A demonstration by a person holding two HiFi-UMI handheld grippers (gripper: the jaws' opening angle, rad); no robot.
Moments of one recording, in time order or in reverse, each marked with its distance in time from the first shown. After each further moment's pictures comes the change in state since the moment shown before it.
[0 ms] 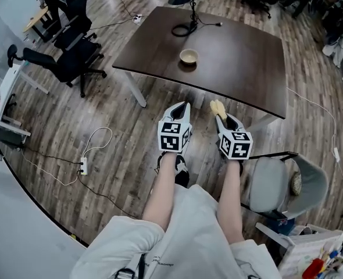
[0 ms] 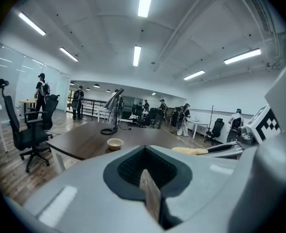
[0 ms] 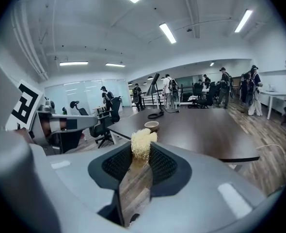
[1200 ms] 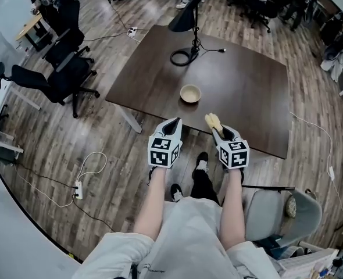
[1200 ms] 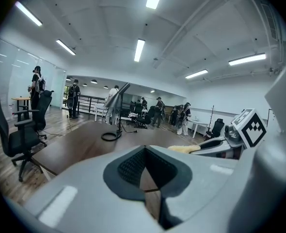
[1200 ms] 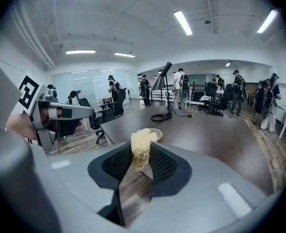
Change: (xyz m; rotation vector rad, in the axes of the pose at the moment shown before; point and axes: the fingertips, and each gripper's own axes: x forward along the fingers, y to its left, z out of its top) left arm 0.137 0.123 0.064 -0.009 0.028 -0.047; right arm 0.178 -0.043 0.096 -0.148 0.087 0.061
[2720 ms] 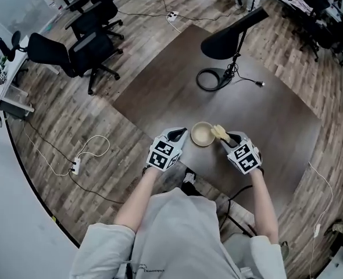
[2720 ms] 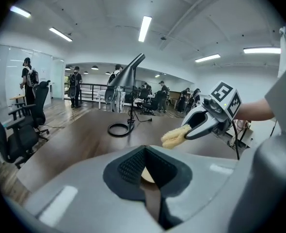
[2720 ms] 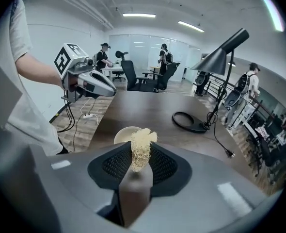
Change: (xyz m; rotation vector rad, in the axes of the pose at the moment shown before) left arm 0.174 0.121 0.001 -0.006 0.193 0.036; right arm 0.213 -0.091 0.078 -0.633 0.302 0.460
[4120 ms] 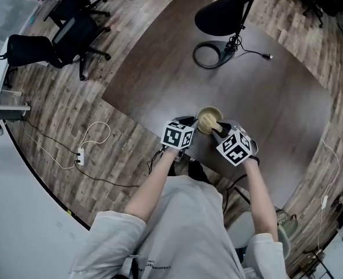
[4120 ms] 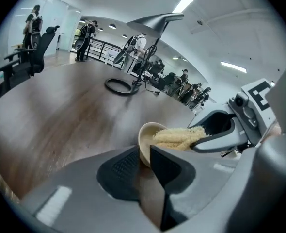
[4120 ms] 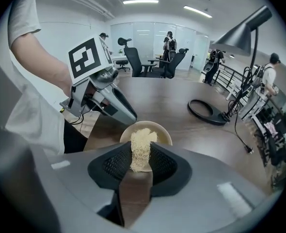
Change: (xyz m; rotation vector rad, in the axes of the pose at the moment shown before) left arm 0.106 0.010 -0.088 -0.337 0.312 -0.087; right arm 0.078 0.029 -0.017 0.004 0.145 0.104
